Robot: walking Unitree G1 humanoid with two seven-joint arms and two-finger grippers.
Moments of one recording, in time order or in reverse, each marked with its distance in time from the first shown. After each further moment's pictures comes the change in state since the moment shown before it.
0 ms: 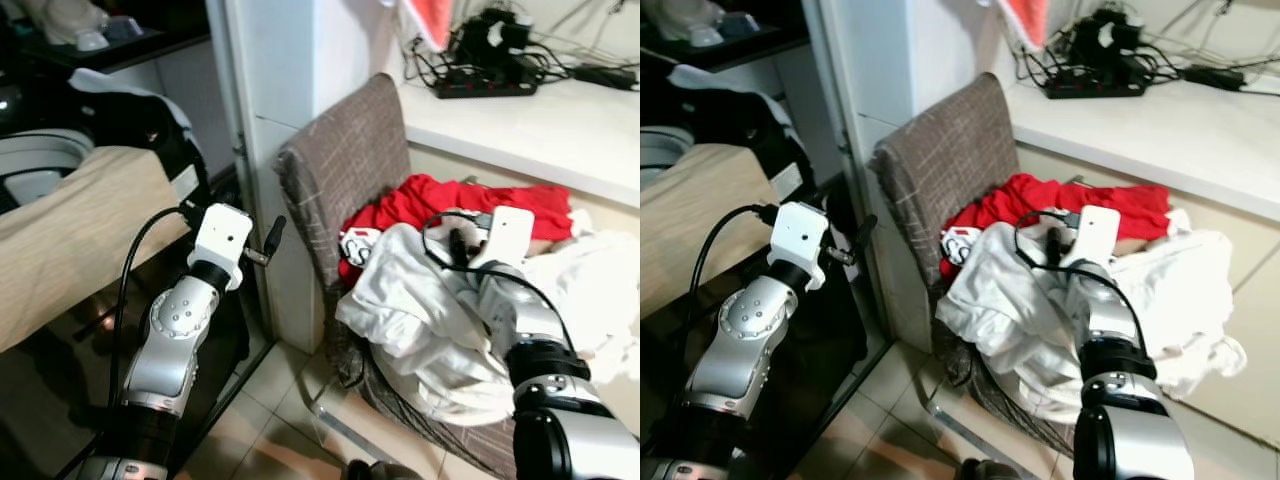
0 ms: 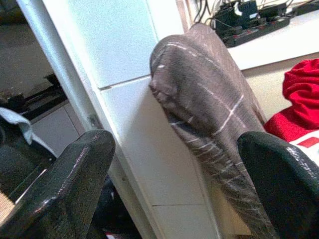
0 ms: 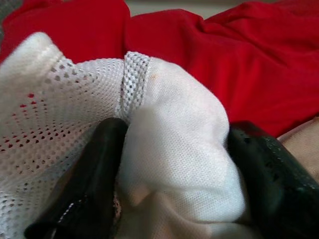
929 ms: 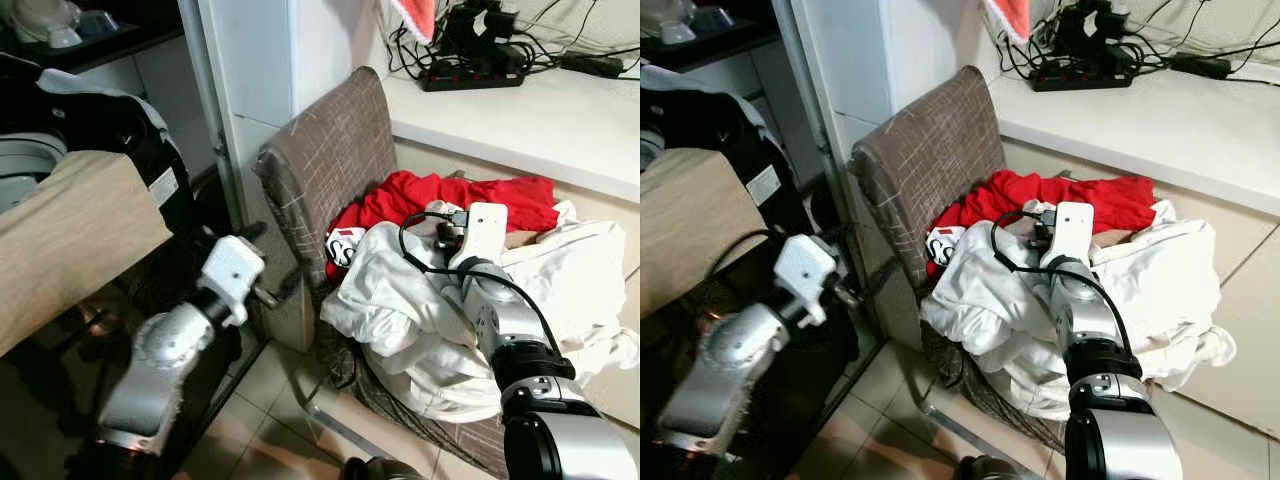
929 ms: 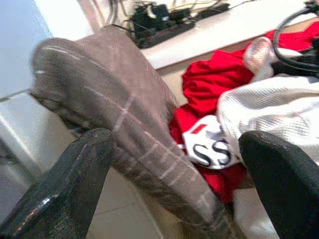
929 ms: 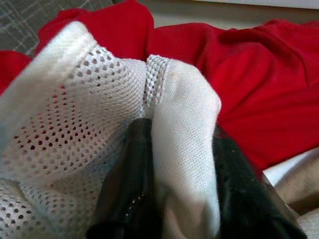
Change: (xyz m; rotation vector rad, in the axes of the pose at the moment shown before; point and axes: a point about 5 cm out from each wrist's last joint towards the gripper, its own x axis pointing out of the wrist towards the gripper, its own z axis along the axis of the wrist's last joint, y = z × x) left arm -0.031 -0.016 0.005 -0.018 -0.026 -0.290; right arm -0.002 0.024 0.003 -0.069 -0.068 0.120
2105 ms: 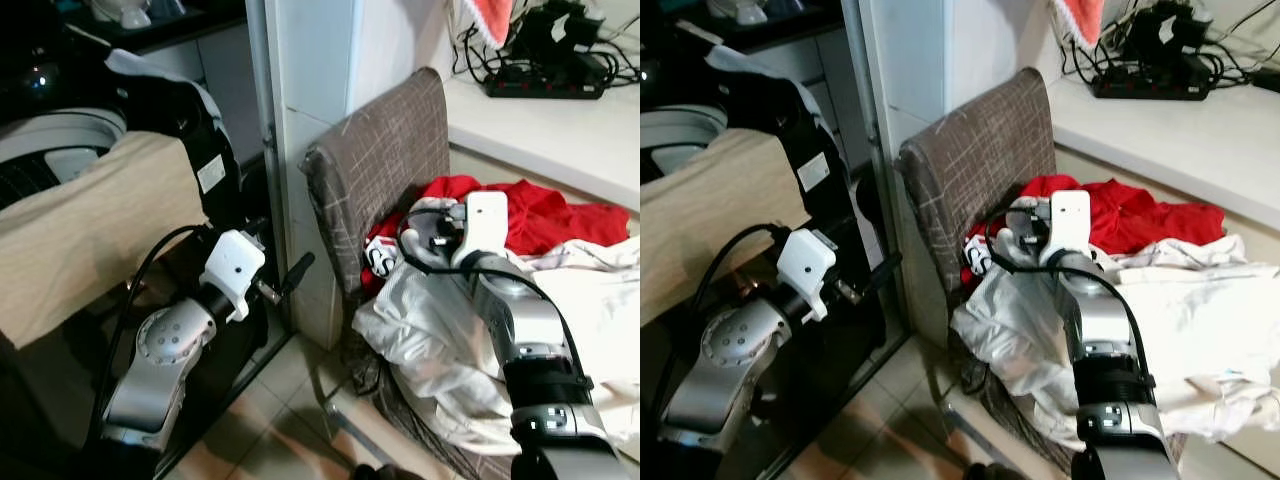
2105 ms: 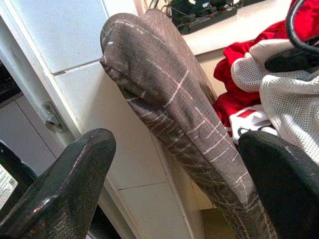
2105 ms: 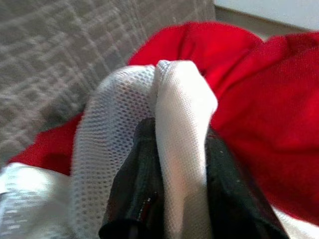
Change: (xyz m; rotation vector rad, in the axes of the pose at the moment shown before) left arm 0.005 -0.004 0.004 -0.003 -0.007 -0.013; right arm -0.024 0.007 0.029 -0.070 0.020 0.063
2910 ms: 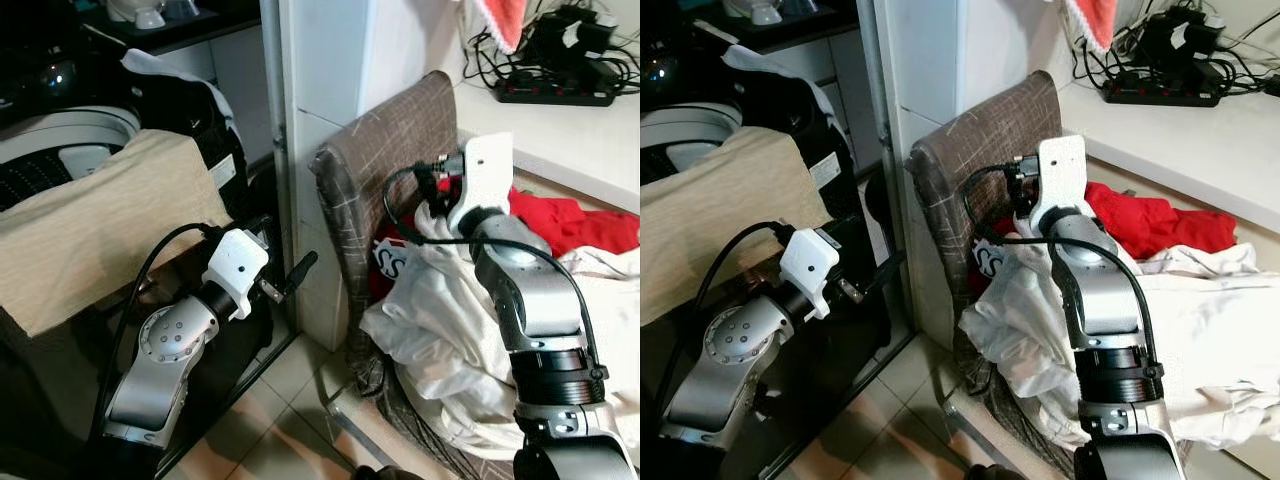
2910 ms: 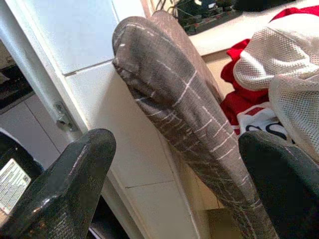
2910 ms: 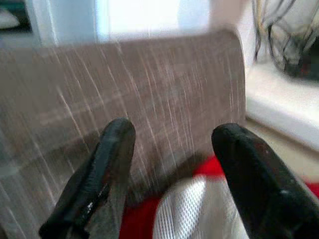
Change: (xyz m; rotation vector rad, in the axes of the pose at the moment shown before) left arm 0.003 -0.001 0.002 0.012 -0.004 -0.006; right arm -0.018 0.016 0.056 -0.074 -0.191 0.076
